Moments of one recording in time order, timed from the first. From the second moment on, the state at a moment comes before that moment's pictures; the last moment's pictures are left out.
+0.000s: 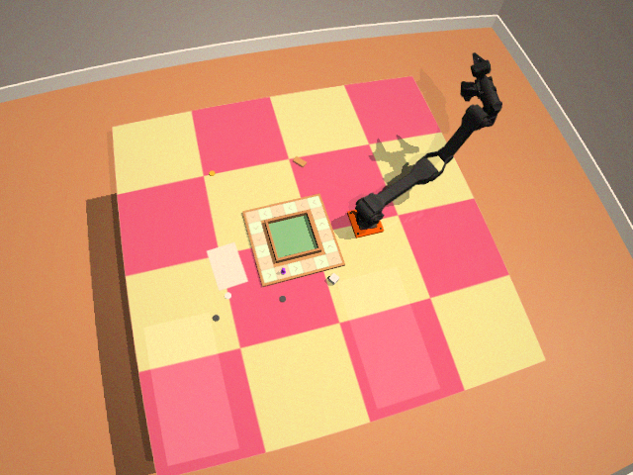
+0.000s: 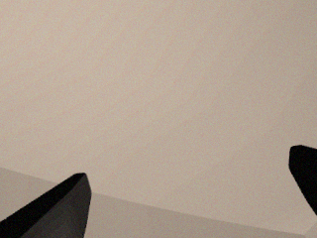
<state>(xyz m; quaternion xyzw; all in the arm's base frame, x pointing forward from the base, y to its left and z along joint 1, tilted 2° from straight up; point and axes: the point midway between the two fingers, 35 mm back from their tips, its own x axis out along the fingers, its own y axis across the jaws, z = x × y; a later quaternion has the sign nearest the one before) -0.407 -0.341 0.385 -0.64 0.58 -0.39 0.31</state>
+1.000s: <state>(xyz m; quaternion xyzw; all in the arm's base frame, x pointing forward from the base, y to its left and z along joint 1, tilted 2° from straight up) -0.175 -0.239 0.628 -0.74 0.57 -0.21 -0.28</state>
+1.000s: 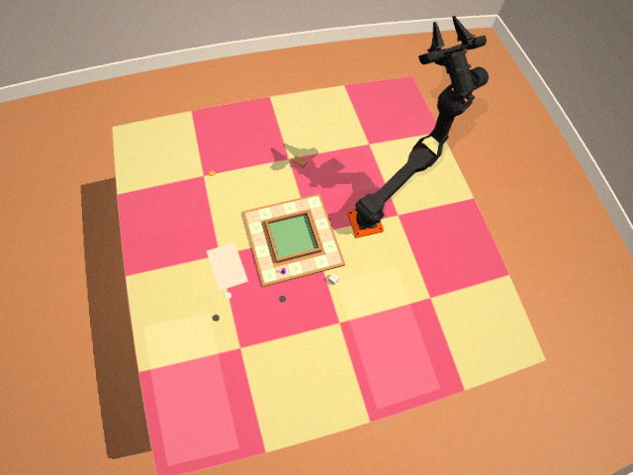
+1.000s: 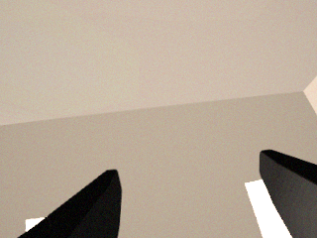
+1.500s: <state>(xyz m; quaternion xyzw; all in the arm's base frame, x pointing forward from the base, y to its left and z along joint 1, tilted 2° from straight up) 0.013 -0.108 0.669 -0.65 0.42 -0.15 -0.62</state>
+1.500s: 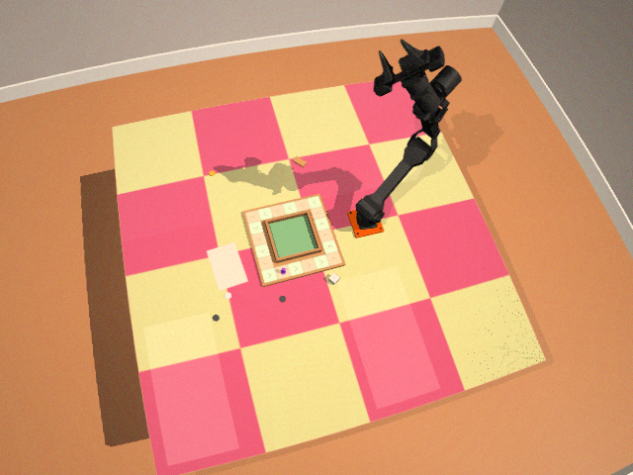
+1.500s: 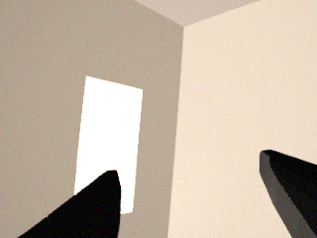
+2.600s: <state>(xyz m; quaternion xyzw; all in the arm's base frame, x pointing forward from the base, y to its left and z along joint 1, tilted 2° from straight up) 0.267 0.194 0.384 -0.15 -0.18 -0.18 -0.95</state>
